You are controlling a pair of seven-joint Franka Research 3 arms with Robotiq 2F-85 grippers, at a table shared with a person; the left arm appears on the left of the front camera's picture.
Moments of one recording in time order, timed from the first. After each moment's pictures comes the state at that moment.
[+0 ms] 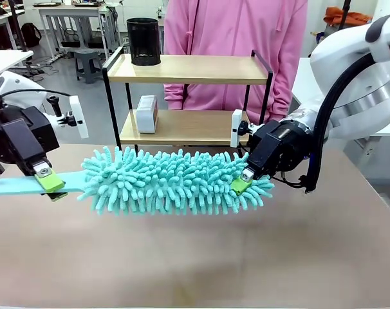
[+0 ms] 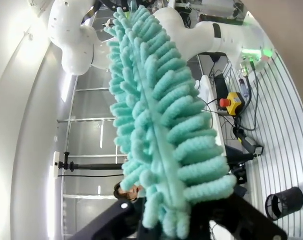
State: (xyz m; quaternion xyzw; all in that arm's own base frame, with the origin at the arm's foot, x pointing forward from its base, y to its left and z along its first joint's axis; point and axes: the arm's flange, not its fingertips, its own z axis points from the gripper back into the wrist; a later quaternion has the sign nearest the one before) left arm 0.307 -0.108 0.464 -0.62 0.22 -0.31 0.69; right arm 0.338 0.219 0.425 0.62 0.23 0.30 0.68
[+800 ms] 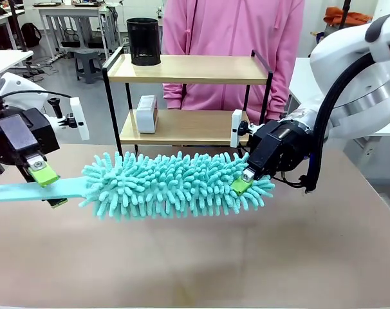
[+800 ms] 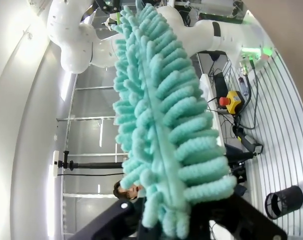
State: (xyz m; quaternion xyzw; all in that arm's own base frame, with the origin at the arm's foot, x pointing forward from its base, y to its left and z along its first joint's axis) left arm 0.305 -0.109 0.464 -0.62 0.23 -0.32 0.68; right arm 0.338 0.218 0.425 0.62 0.23 0.30 0.68
